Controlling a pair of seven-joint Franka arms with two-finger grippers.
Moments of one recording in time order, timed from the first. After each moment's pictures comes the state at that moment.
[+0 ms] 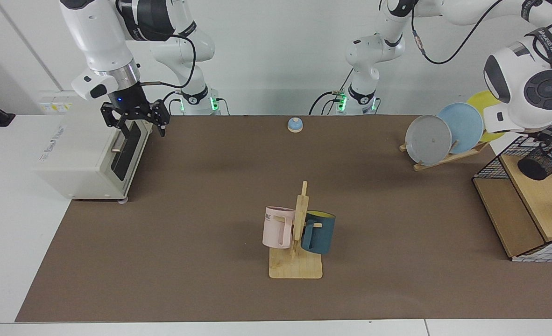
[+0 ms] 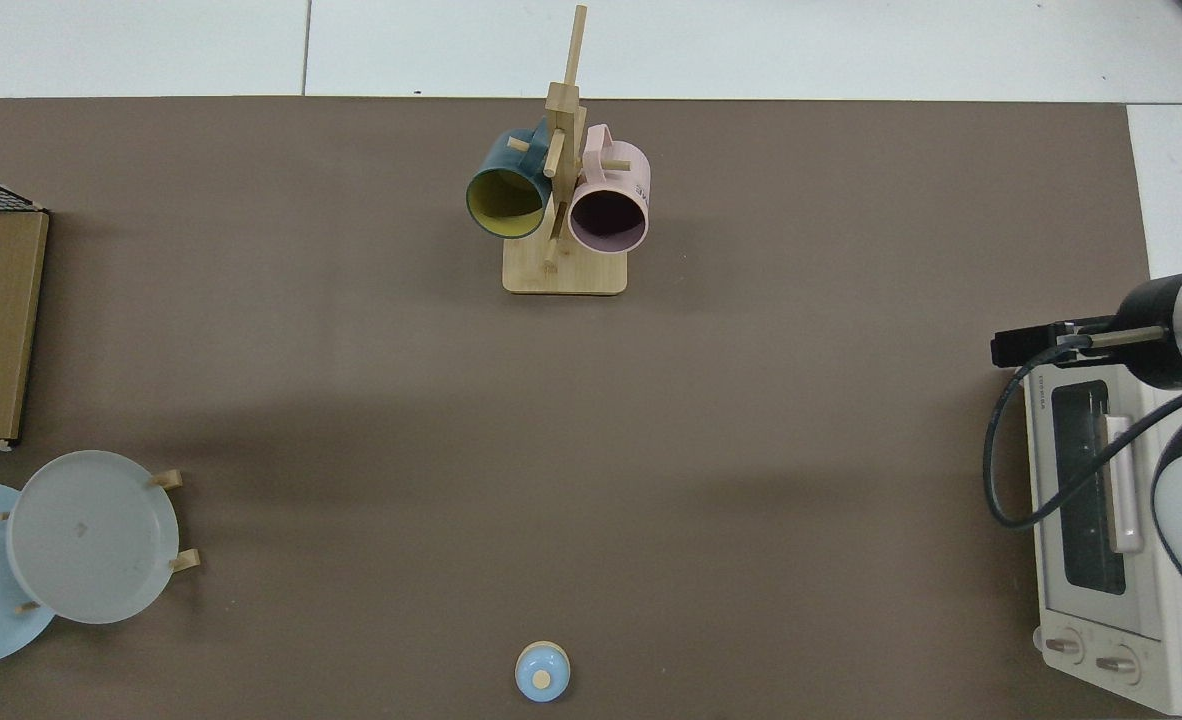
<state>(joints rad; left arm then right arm) 0.23 0.28 -0.16 -1.41 0.67 1.36 1.01 0.07 -0.10 -0.05 -1.80 0.00 1.79 -0.01</state>
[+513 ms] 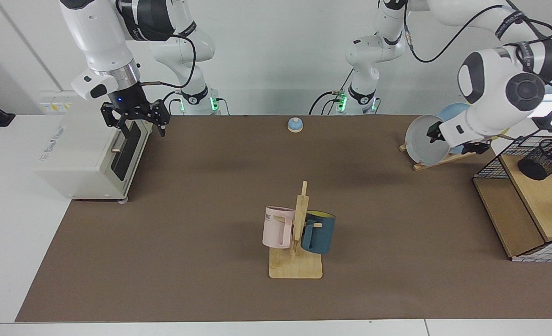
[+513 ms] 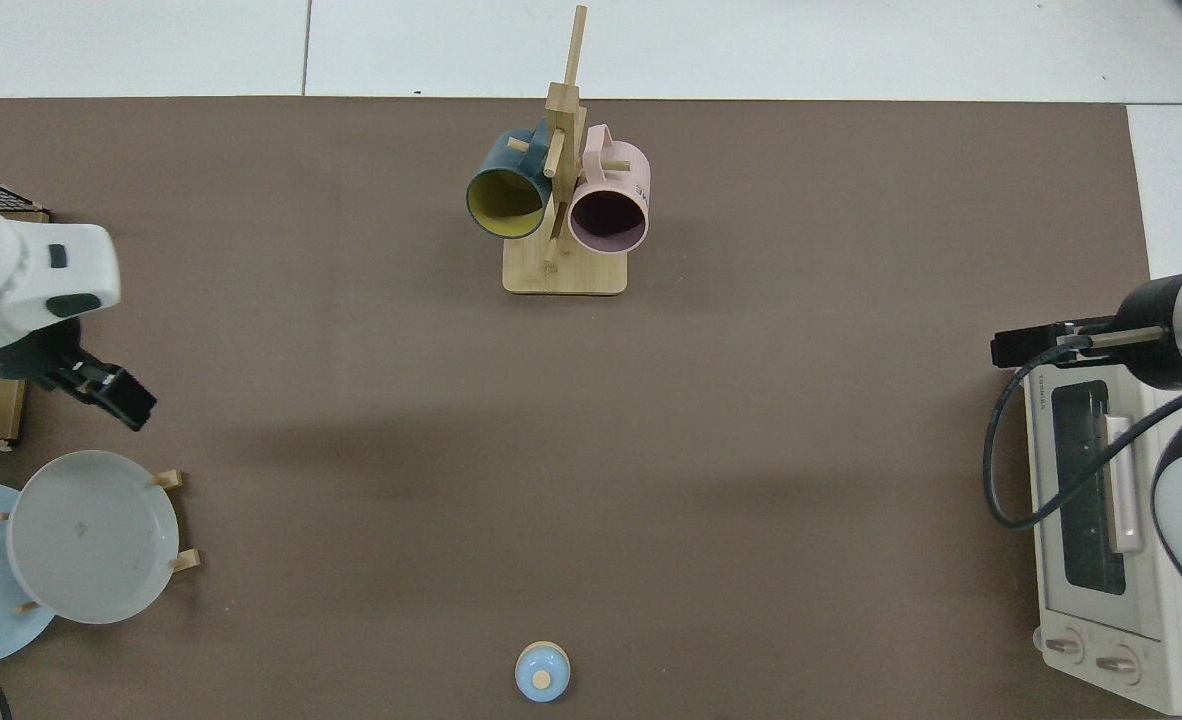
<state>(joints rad) 0.20 0.20 -0.22 -1.60 0.19 1.45 0.43 0.07 -0.10 -0.05 -1.80 0.00 1.79 -0.01</state>
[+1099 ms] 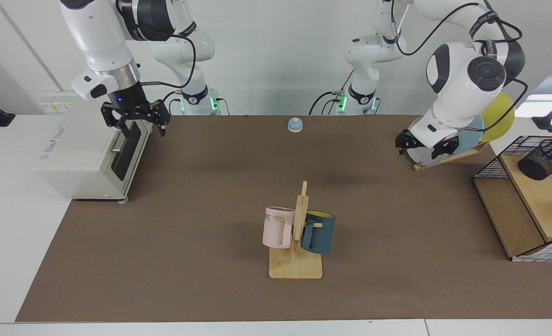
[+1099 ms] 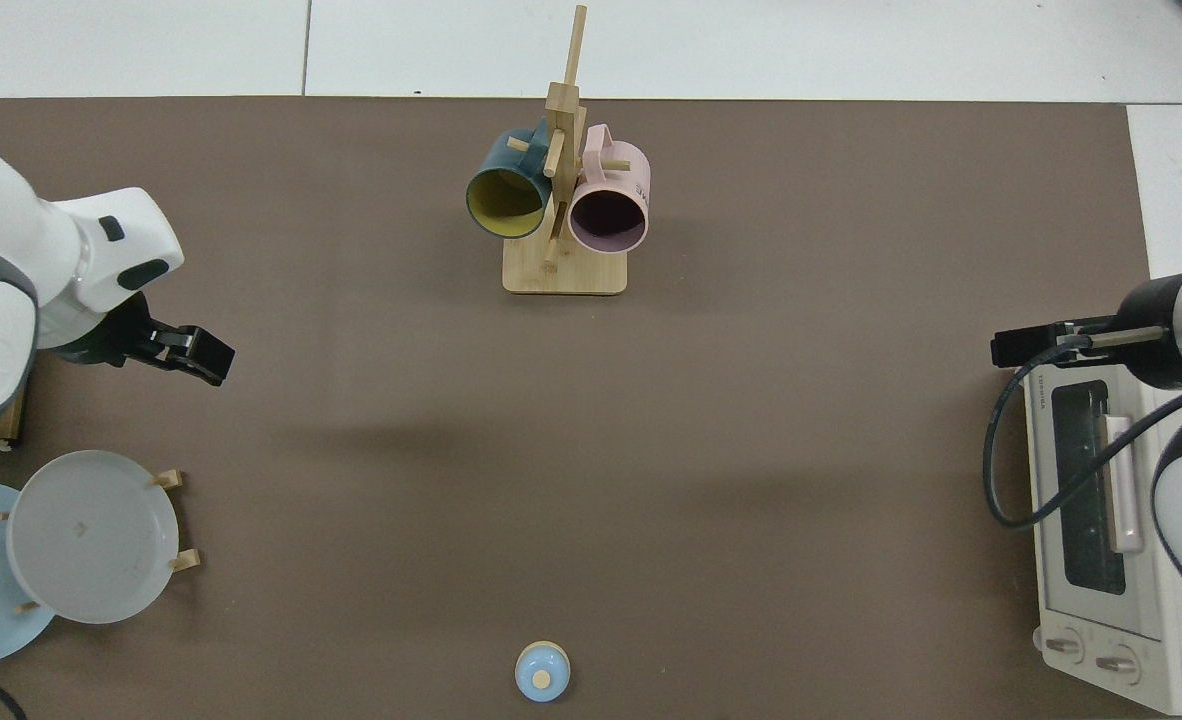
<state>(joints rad) 0.14 0.14 -0.22 -1.65 0.08 1.63 0.14 0.07 -0.10 -0.05 -1.80 0.00 1.79 -0.01</state>
